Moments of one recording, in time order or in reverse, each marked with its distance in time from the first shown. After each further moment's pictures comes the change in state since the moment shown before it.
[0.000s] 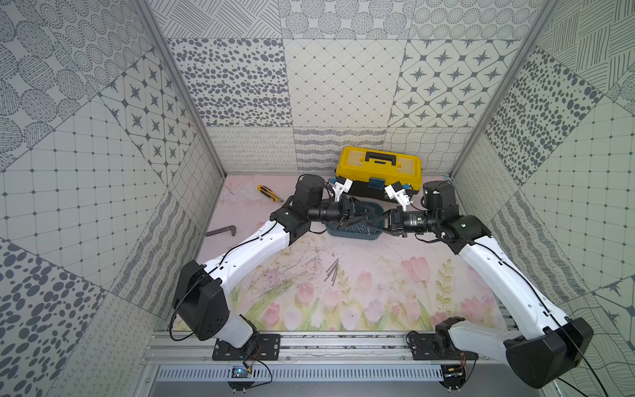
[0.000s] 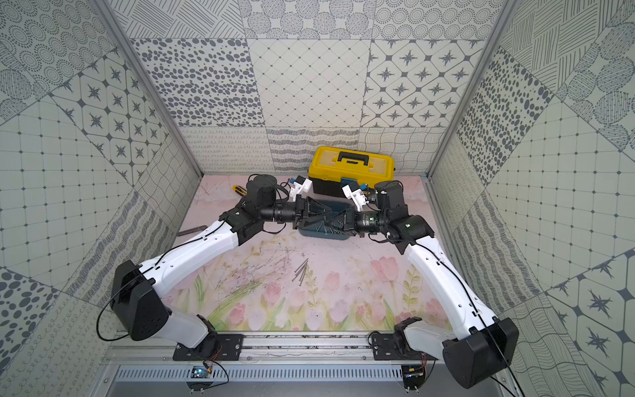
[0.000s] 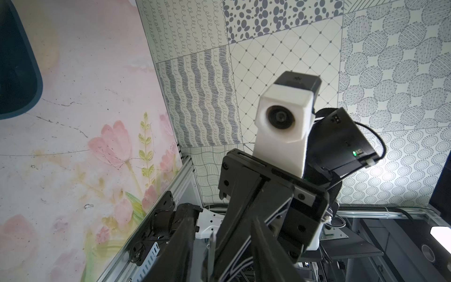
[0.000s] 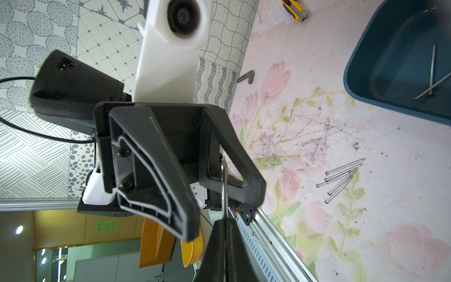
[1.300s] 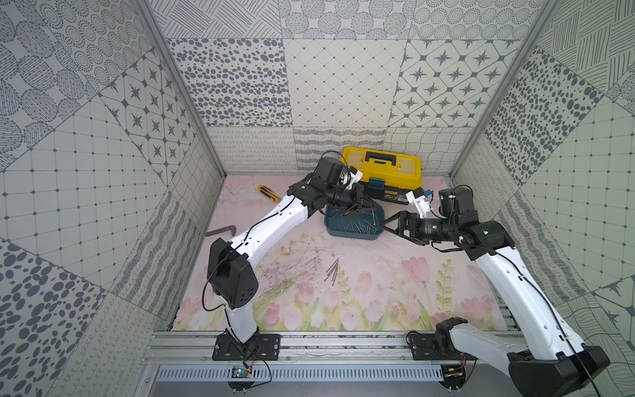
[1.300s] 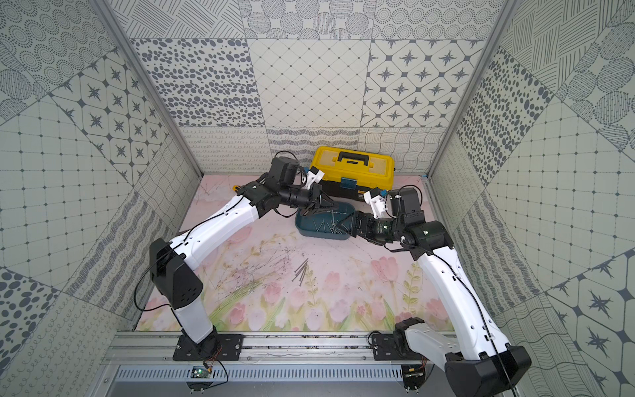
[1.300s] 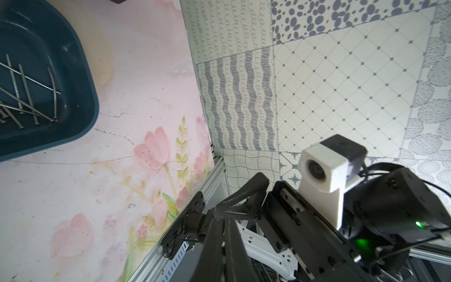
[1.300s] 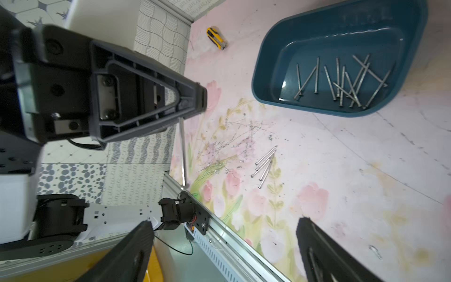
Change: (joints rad) left arm 0.003 0.315 0.515 -0.539 -0.087 0.255; right arm -0.090 -0.102 0.045 -0.347 0.303 -0.188
